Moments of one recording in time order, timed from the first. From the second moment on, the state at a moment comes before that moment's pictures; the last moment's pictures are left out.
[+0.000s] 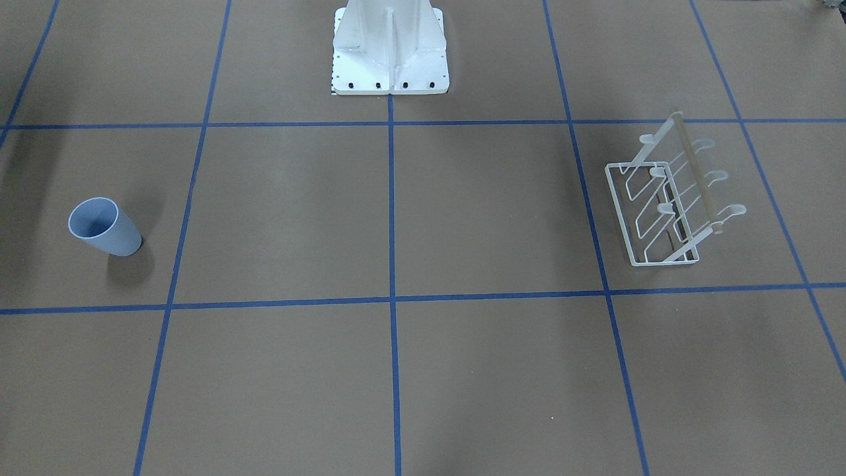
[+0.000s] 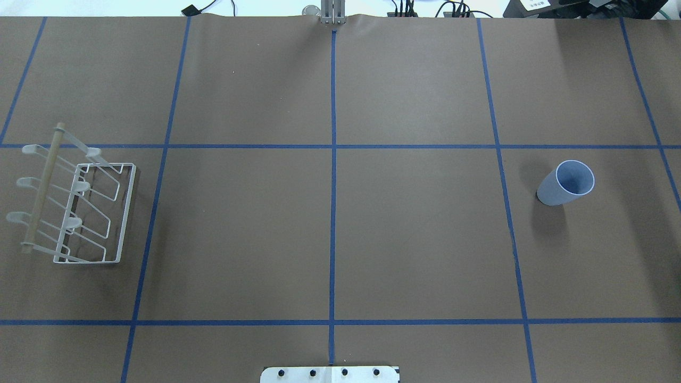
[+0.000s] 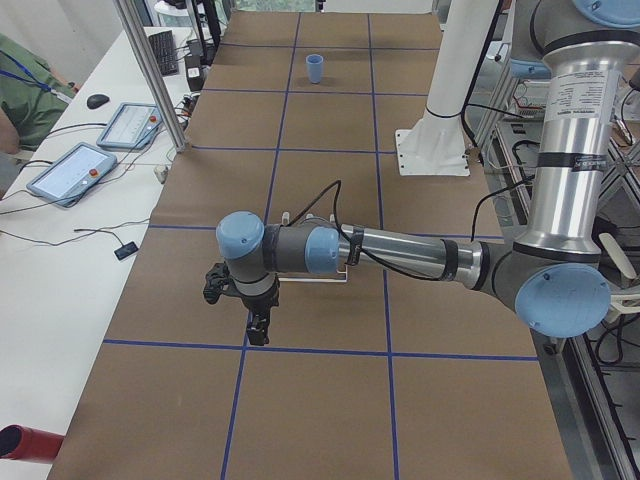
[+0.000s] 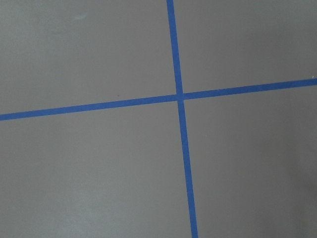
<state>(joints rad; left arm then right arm) -1.53 -1.63 -1.64 -1.44 -2.28 0.08 1.57 -1.68 1.72 -1.59 2.37 0.14</state>
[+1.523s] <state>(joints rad) -1.53 -1.63 -1.65 -1.44 -2.30 0.08 1.56 -1.65 1.72 -1.55 2.37 0.13</state>
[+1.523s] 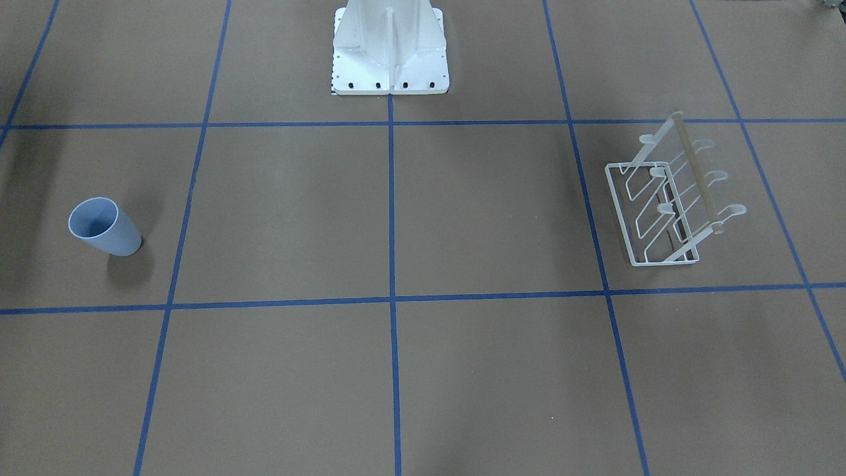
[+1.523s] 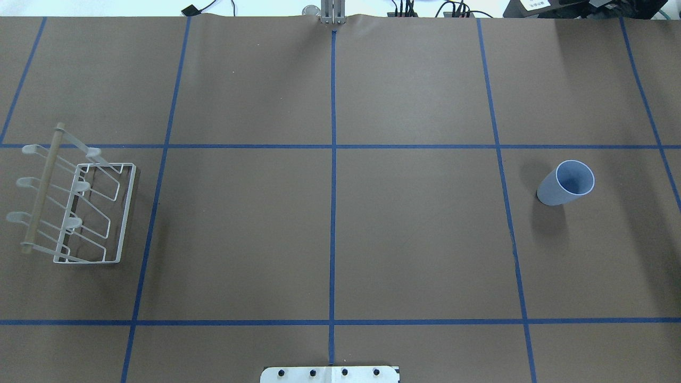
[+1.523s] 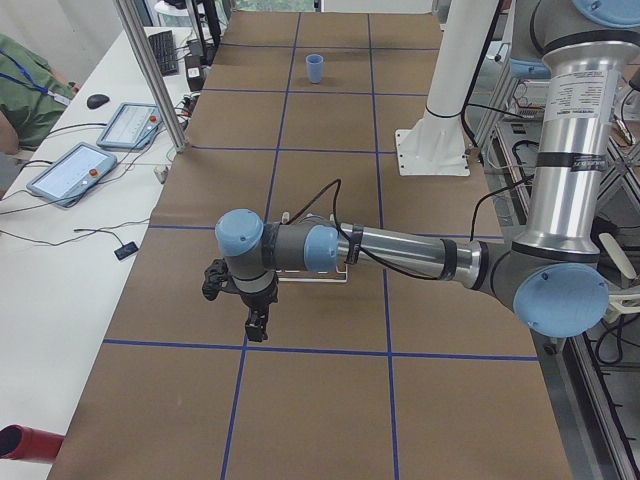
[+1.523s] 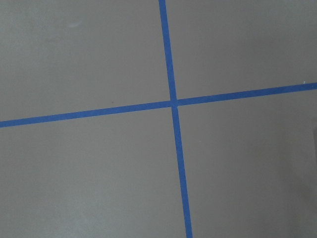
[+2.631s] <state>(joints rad) -1.53 -1.64 -1.68 -1.44 -2.30 0.08 1.37 -1.56 1.78 -1.42 2.50 0.32</state>
